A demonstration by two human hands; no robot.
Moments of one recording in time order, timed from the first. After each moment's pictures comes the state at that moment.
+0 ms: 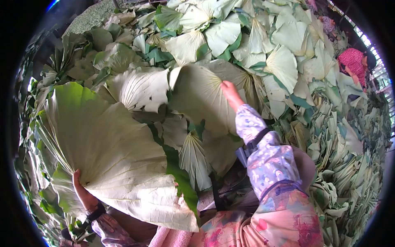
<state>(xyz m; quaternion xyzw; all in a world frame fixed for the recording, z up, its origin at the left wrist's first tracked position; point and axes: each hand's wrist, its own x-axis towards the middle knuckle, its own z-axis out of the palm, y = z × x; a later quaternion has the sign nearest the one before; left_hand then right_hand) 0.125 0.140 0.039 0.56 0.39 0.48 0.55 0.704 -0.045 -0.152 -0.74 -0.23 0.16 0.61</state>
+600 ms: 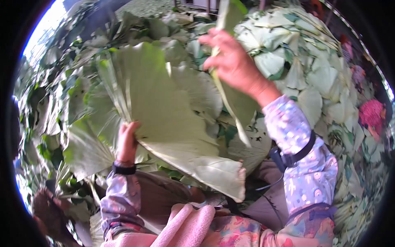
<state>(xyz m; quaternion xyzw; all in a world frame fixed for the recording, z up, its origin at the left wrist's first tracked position) 0.172 0.122 0.052 0.48 0.39 0.44 0.65 0.499 0.020 0.190 -0.50 -0.78 -0.26 0.28</state>
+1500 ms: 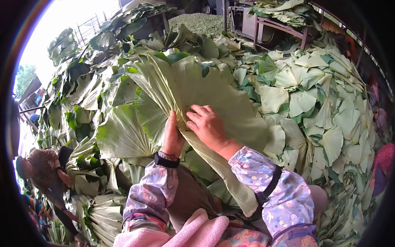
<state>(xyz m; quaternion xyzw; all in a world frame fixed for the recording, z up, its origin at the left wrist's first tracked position) 0.164 0.105 0.089 0.32 0.13 0.57 0.75 0.288 0.050 0.128 -0.48 -0.76 -0.14 0.41</state>
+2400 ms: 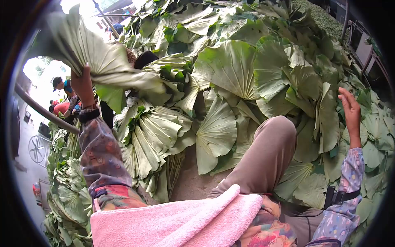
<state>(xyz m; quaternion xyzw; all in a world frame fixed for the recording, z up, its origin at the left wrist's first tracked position) -0.352 -0.131 0.277 0.47 0.59 0.52 -0.40 0.368 0.057 0.138 -0.45 -0.78 0.11 0.42</state>
